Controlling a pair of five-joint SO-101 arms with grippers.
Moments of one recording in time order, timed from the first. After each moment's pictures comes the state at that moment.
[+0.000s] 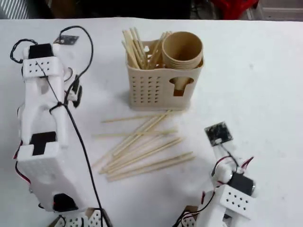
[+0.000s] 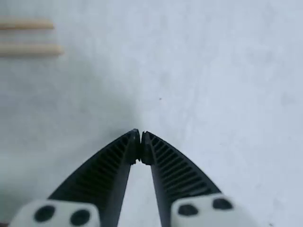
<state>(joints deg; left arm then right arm) -14.8 22.9 -22.6 101.2 -13.4 22.9 -76.4 87.4 65.3 46.0</state>
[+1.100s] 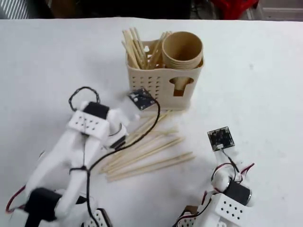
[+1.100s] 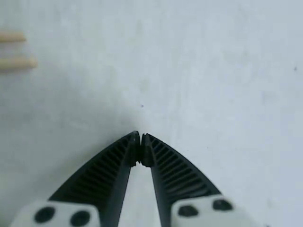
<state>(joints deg) 13.2 -14.5 38.4 72.2 -31.0 25.6 -90.6 94.3 65.8 45.1</state>
